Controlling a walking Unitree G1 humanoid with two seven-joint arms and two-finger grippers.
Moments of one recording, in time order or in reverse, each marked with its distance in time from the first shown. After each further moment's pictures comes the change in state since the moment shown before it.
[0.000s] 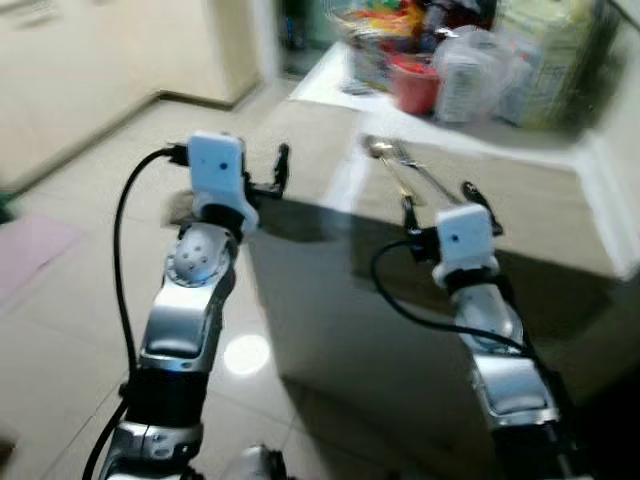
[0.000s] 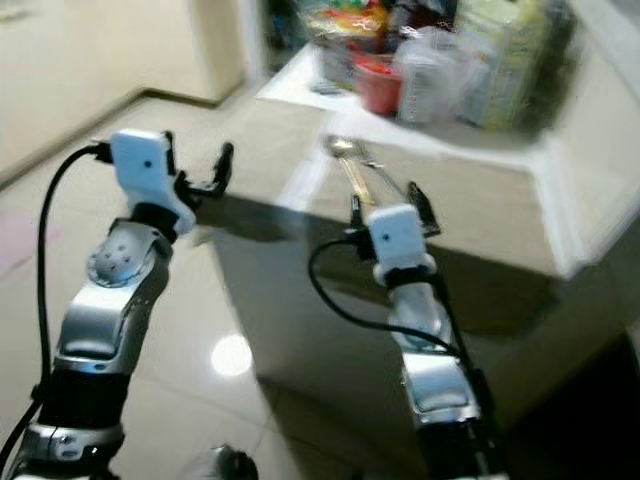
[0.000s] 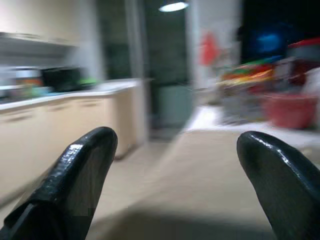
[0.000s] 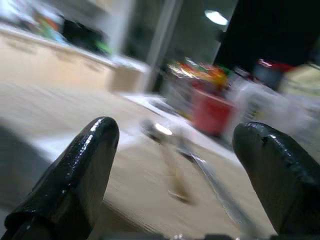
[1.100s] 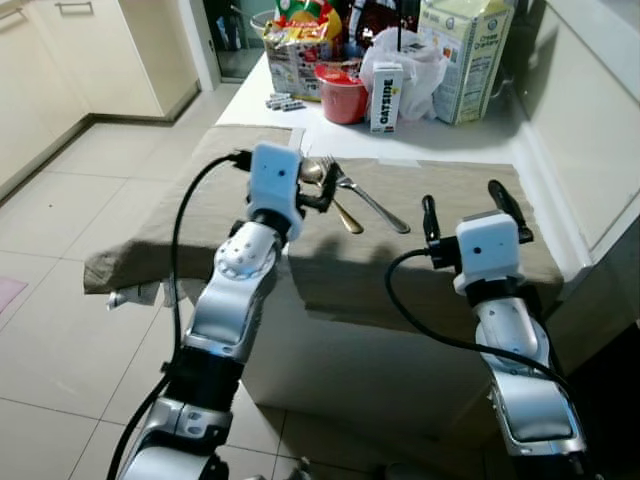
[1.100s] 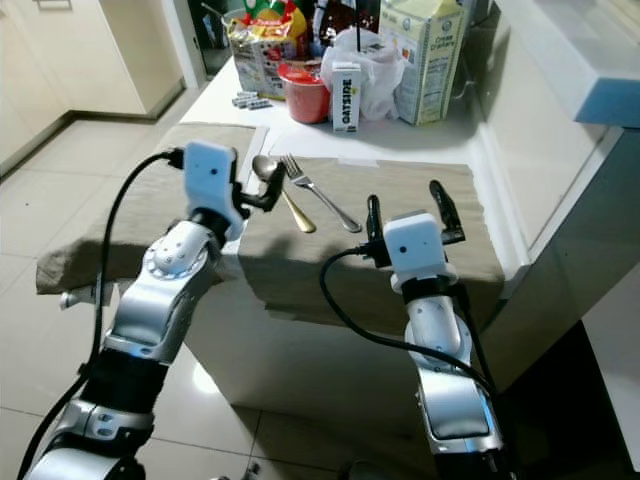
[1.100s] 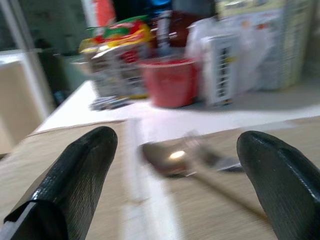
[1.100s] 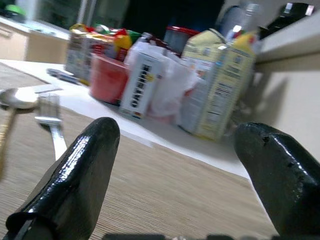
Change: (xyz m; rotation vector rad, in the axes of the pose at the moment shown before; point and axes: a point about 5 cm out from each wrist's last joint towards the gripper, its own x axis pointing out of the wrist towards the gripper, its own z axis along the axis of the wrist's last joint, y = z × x) left arm 0.017 -0.036 -0.024 0.019 0.109 -0.118; right arm -0.023 -0.009 0.006 -0.071 -0.016 -0.020
